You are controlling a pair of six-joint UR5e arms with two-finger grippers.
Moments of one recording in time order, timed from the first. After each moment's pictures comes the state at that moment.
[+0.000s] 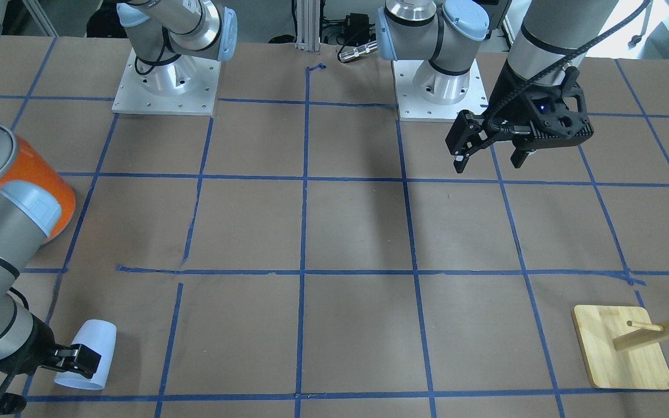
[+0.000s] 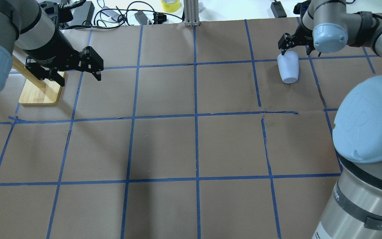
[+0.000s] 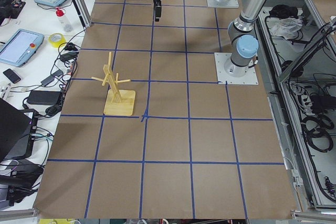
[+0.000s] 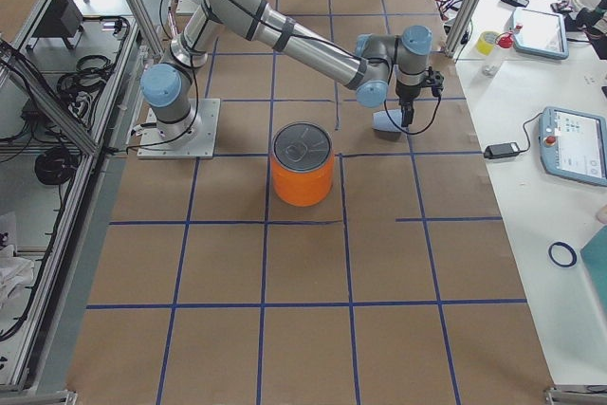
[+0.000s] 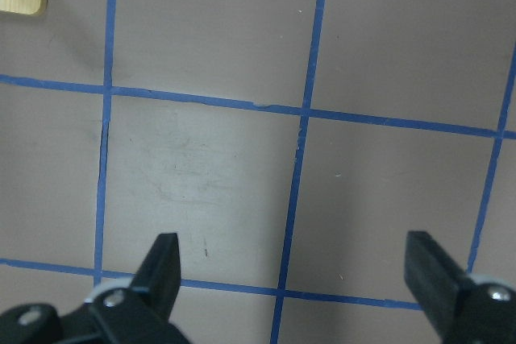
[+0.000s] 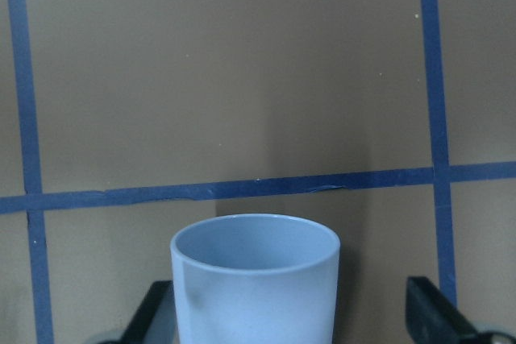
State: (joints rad) left arm -1.51 -1.53 -1.66 -1.43 1.58 -0.07; right arm 1.37 -0.91 1.36 -2.16 -1.56 -0.15
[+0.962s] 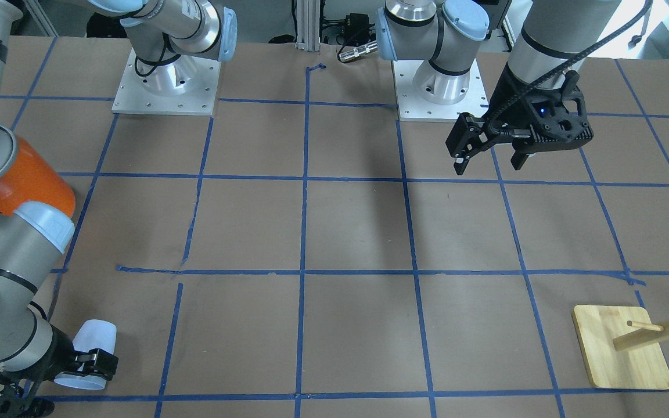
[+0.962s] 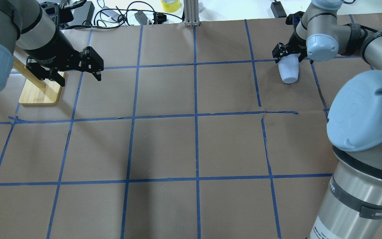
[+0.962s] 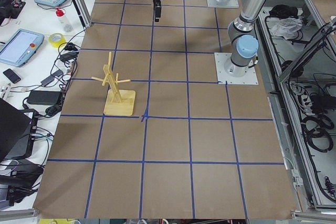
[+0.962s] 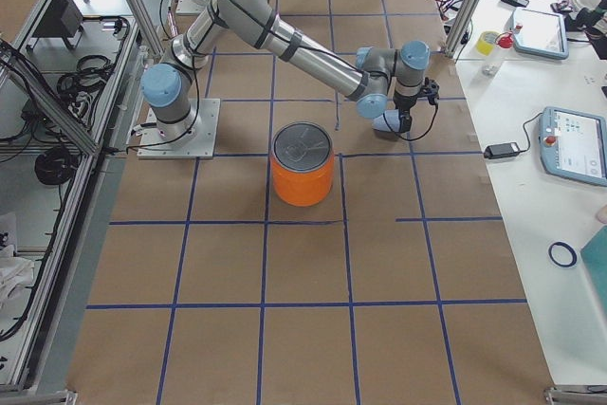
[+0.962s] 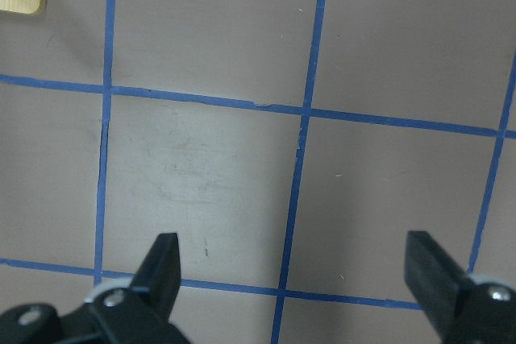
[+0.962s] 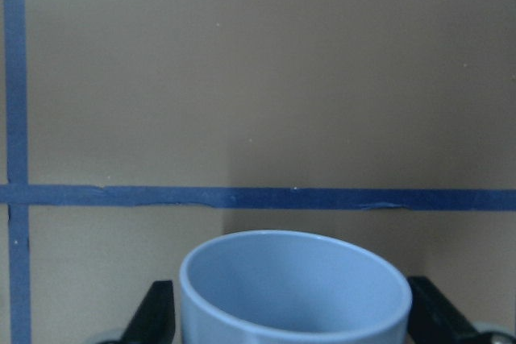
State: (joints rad) left arm -1.50 -1.54 -1.66 -1.43 1.58 -0.07; right arm 1.37 -0.85 1.38 -2.20 -1.52 -0.21
